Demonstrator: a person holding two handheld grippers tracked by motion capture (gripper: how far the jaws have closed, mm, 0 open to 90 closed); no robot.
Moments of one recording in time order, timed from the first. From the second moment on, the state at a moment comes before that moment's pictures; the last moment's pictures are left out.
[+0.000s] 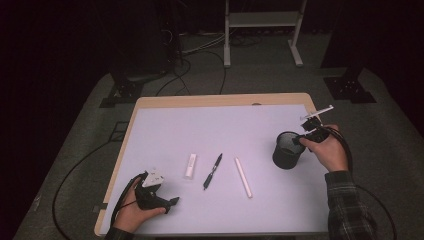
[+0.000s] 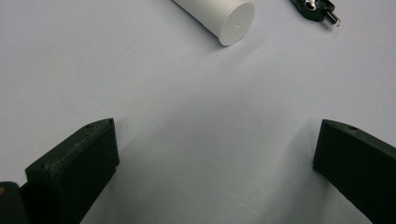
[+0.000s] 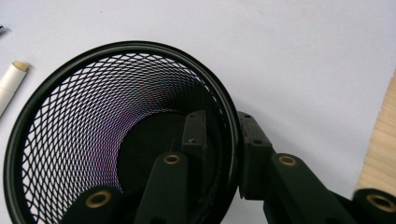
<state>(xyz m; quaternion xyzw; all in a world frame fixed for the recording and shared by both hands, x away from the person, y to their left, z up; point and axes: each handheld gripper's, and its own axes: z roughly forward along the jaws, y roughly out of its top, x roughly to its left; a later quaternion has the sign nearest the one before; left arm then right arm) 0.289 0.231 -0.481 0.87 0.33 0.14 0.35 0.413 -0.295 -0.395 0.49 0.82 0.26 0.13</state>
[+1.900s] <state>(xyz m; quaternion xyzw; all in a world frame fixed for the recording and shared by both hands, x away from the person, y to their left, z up) 0.288 0.230 -0.481 0.86 0.33 0.14 0.35 0.372 -0.254 -0.368 0.43 0.83 0.33 0.10</state>
